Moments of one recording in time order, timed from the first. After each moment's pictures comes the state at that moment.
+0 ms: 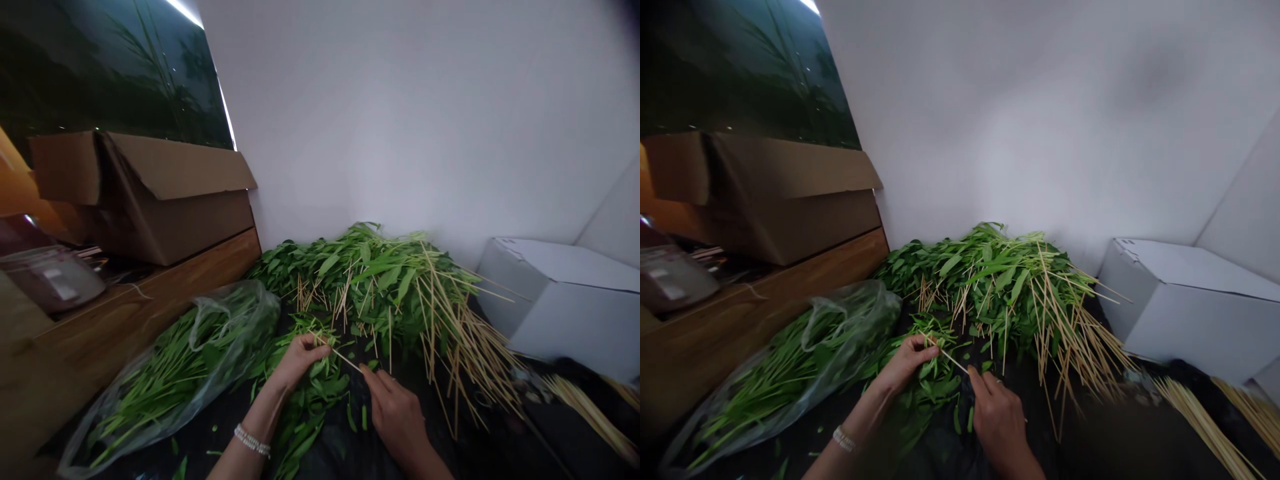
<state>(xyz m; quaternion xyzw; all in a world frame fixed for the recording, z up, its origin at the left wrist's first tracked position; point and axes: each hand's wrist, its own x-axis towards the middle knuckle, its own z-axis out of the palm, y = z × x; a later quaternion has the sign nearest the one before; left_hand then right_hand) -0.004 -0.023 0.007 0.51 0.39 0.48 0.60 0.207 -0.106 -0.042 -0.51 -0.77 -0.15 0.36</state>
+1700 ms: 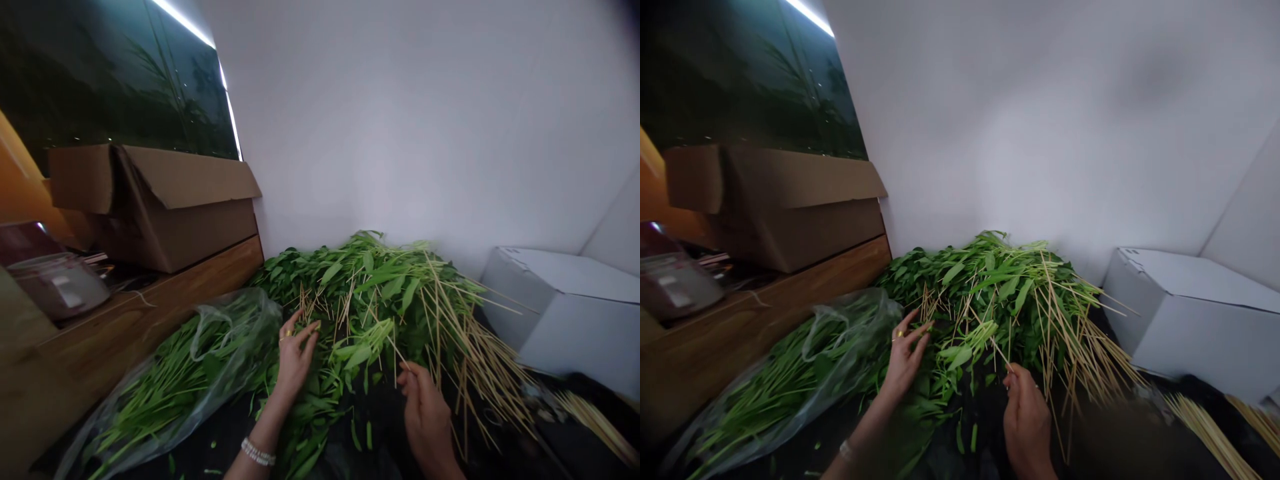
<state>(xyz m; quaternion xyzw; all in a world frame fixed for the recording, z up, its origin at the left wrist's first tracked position) -0.015 -0.008 0.007 0.71 0.50 0.50 0.05 0.228 -0.102 -0.034 -0.62 -0.57 0.05 0.53</state>
